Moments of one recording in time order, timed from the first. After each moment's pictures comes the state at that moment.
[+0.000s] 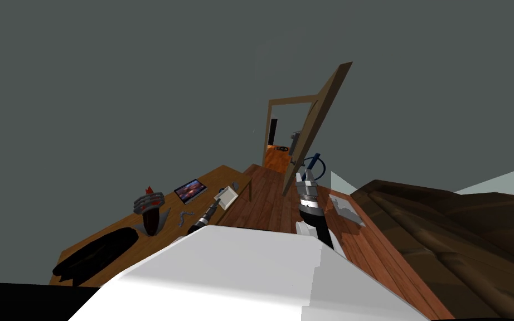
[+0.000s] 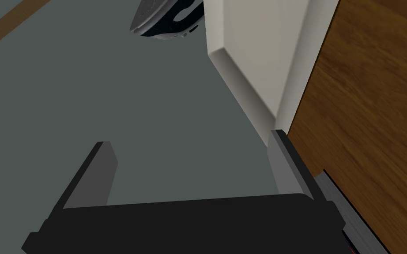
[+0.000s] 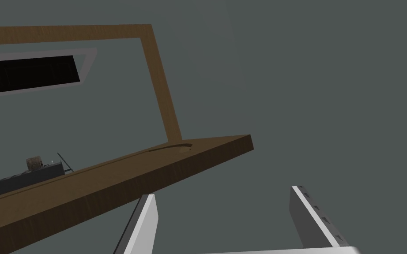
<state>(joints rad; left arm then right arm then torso) 0.12 0.39 -0.09 -0.65 -0.06 -0.91 -0.06 0.51 -0.03 0.05 -2.23 0.10 -0.45 -0.13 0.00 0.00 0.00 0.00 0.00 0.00</state>
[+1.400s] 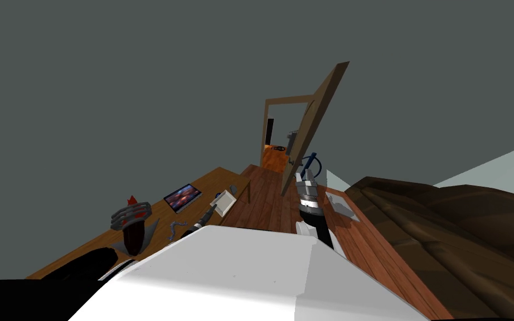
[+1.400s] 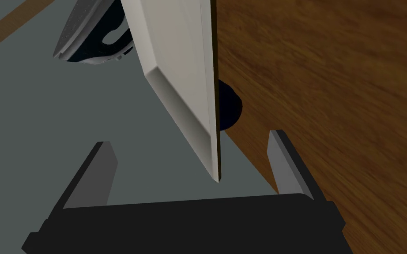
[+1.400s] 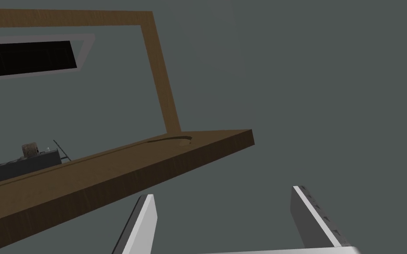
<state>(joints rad) 0.03 0.42 -0.12 -0.37 -0.10 -0.95 -0.01 0.51 -0.03 0.05 -2.23 0.10 -0.45 -0.13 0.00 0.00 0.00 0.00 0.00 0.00</state>
